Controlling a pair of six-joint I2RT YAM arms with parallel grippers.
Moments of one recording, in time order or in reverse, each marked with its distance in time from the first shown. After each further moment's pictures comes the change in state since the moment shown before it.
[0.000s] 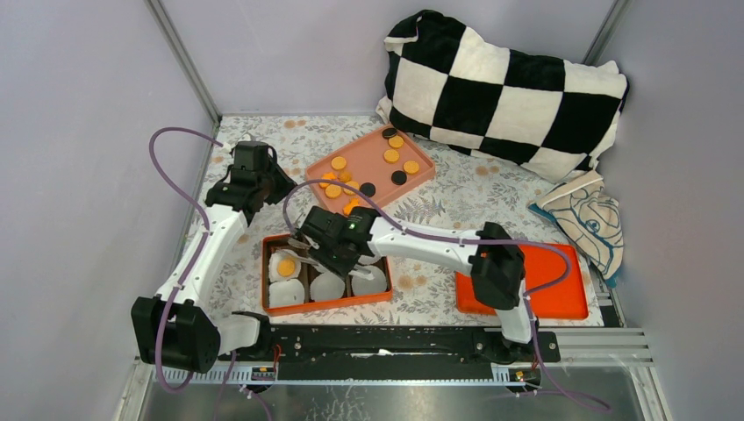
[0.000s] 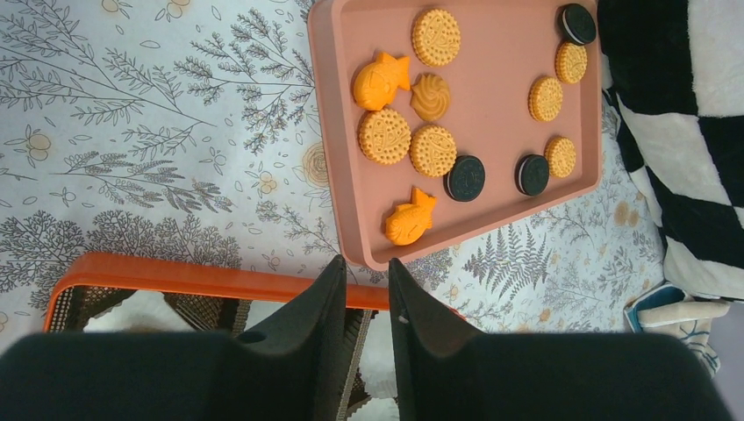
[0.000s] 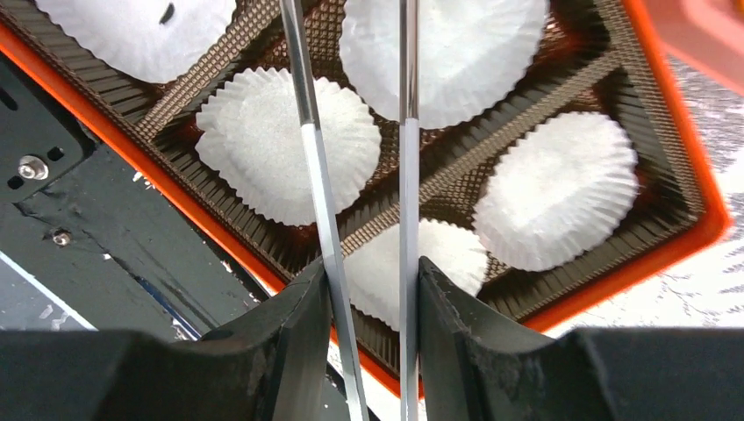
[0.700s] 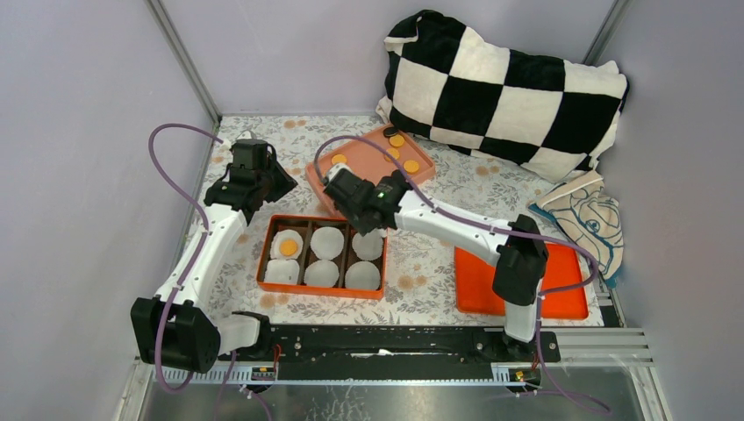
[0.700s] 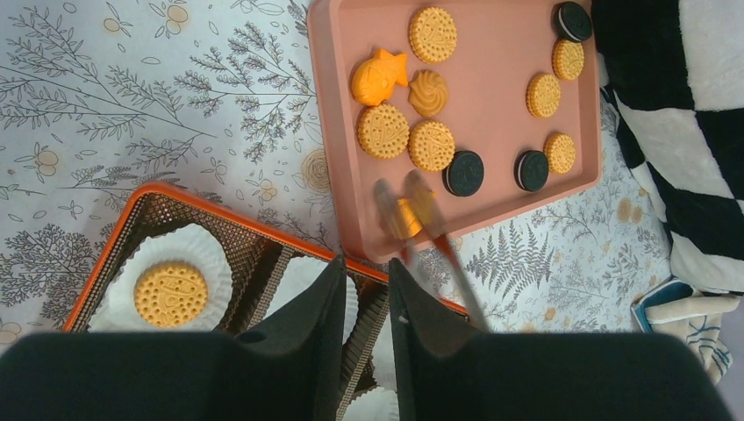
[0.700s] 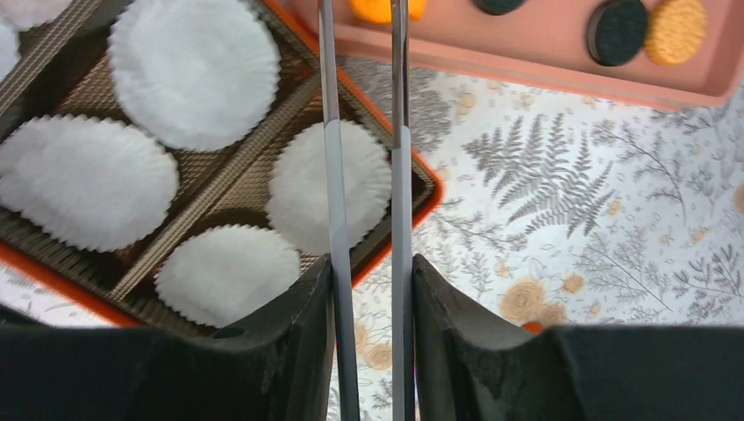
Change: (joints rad) left arm 0.000 0.000 0.016 0.000 0.000 0.033; right arm -0.122 -0.124 0.012 -0.014 0.312 0.027
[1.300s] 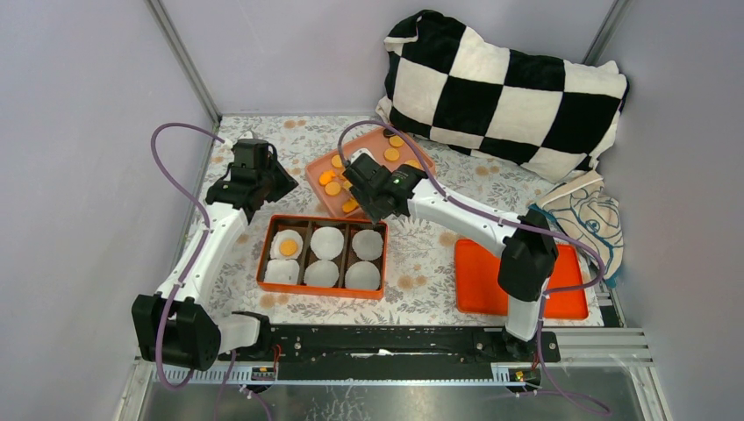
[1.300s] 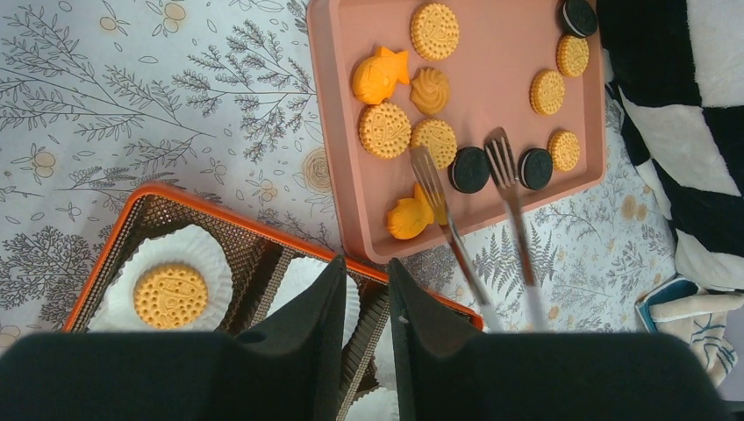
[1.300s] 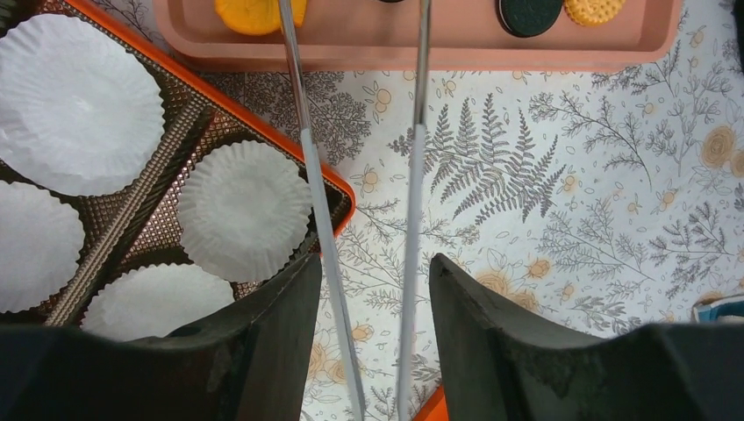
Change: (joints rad) left arm 0.000 0.013 0.000 0.004 0.004 0.007; right arm -0.145 -0.034 -0.057 0.032 0.027 0.019
